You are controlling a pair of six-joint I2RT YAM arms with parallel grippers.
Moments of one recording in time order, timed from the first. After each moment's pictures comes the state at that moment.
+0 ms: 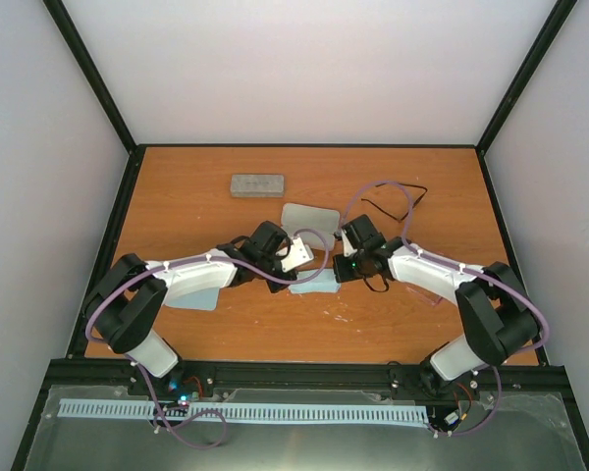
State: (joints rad) left arm -0.74 1.58 0.85 -0.22 0.20 0.36; right arm 0.59 1.50 0.81 -0.40 -0.17 0.33
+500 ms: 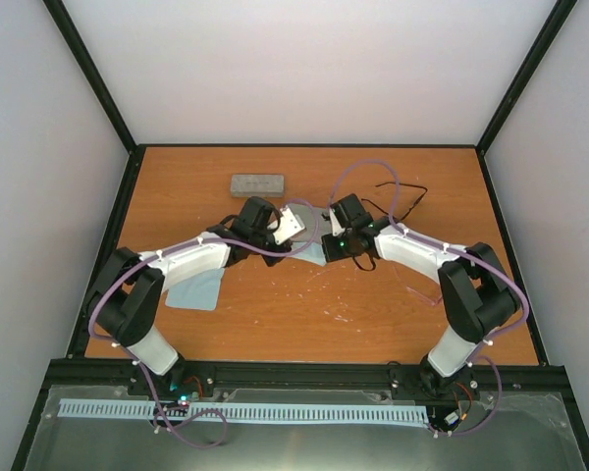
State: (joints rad) left arm -0.62 1.60 0.95 -0.20 0.19 0.38; right arm 0.58 1.65 1.03 -0.42 -0.13 0.26
